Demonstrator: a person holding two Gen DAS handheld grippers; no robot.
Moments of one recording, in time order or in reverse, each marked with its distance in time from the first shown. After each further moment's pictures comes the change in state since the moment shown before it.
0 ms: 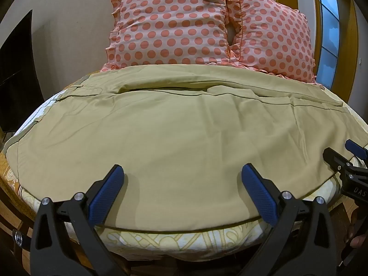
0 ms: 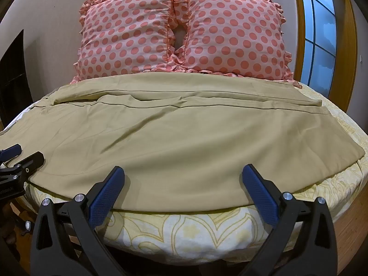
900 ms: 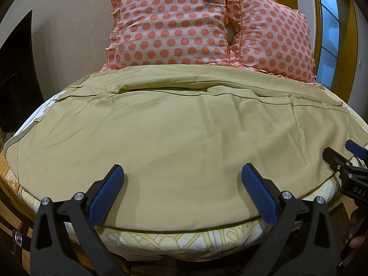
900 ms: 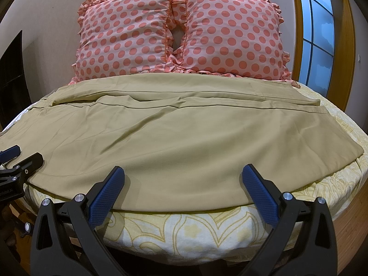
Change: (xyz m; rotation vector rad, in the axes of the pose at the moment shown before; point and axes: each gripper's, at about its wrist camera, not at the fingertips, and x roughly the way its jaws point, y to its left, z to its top) left arm 0.000 0.000 0.000 0.001 0.000 0.000; right arm 0.000 -0.001 -0.001 0.003 -0.002 -0.006
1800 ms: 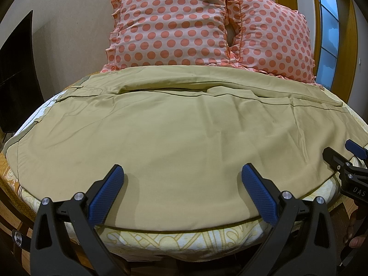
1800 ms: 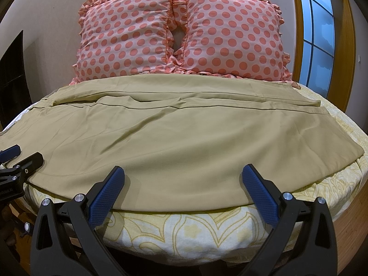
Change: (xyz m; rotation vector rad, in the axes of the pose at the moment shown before) left arm 0.000 0.000 0.000 0.000 -0.002 0.000; right arm -0.001 0.000 0.001 -0.002 -0.005 0.001
